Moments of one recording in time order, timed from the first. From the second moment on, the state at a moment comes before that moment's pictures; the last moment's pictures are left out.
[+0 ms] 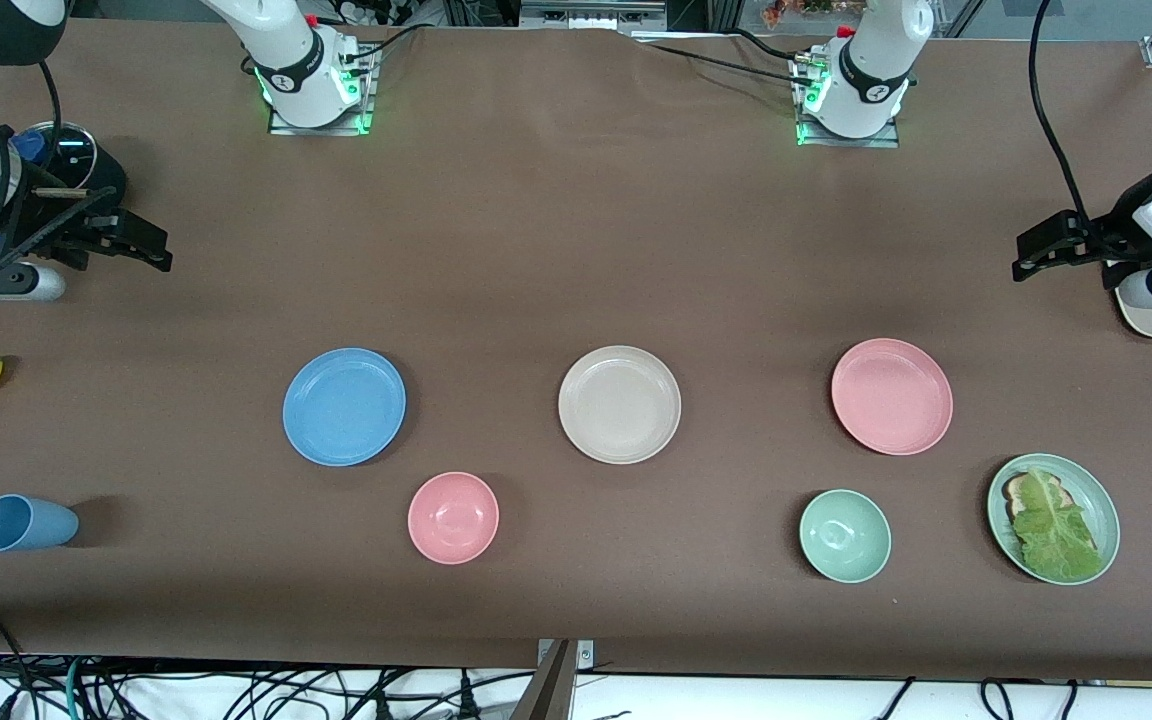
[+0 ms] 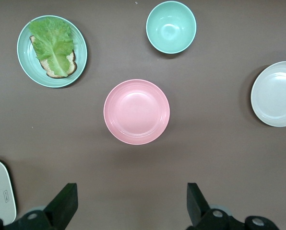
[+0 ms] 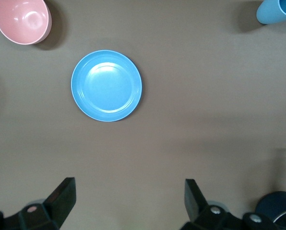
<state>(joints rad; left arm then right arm) 0.11 0.11 -0.13 -1.47 0.00 1.53 0.04 0.12 0.07 -0.05 -1.58 0.02 1.58 0.08</state>
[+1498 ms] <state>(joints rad) 0.11 0.11 -0.13 -1.48 0.00 1.53 0.03 0.12 0.07 -0.05 -1.58 0.02 1.58 0.08</state>
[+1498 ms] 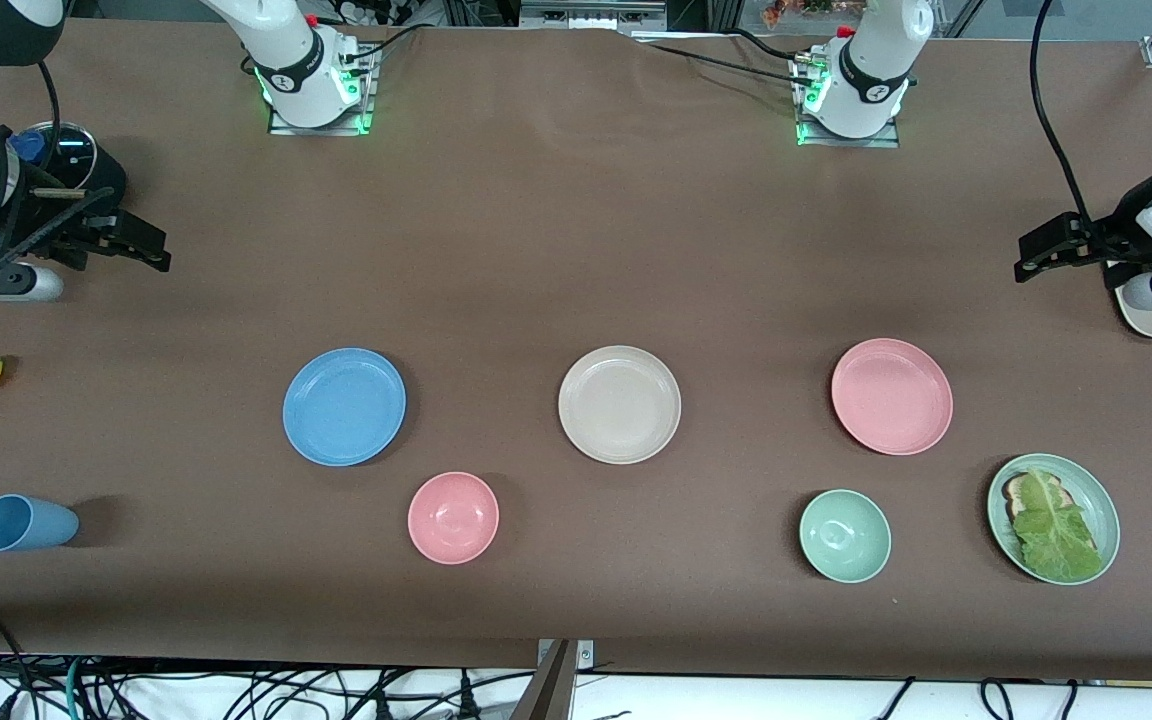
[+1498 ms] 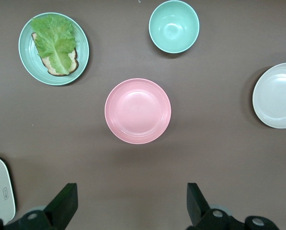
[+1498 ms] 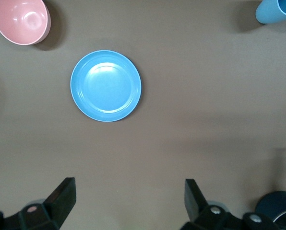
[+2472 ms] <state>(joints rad) 0.11 0.11 -0.13 -1.48 0.00 1.53 0.02 0.11 0.09 -0.06 -1.58 0.02 1.66 0.08</state>
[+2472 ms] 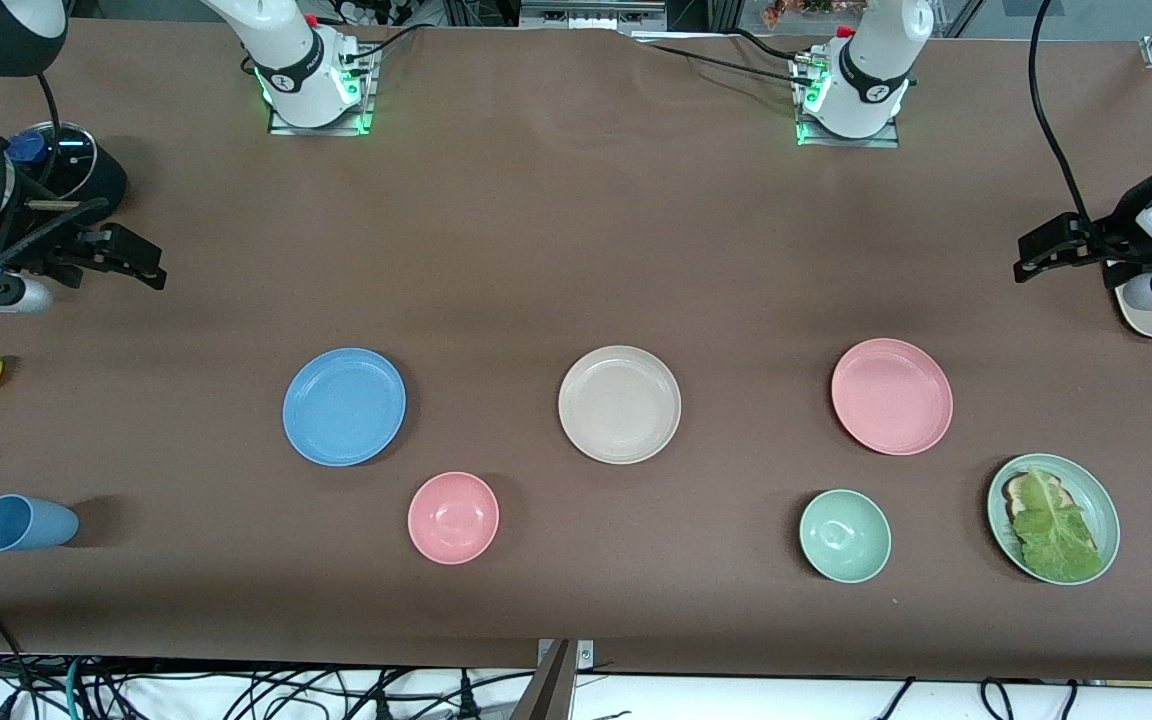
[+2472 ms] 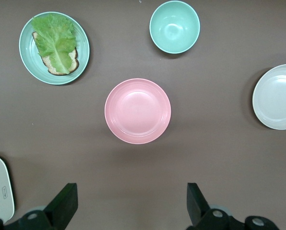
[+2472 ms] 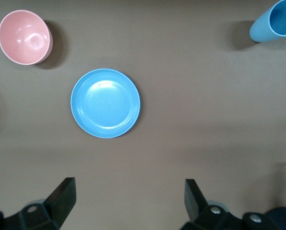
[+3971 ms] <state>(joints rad) 0.10 0.11 -0.14 -1.48 0.00 1.54 0.00 0.09 0.30 -0.04 -1.65 0.02 1.79 0.08</state>
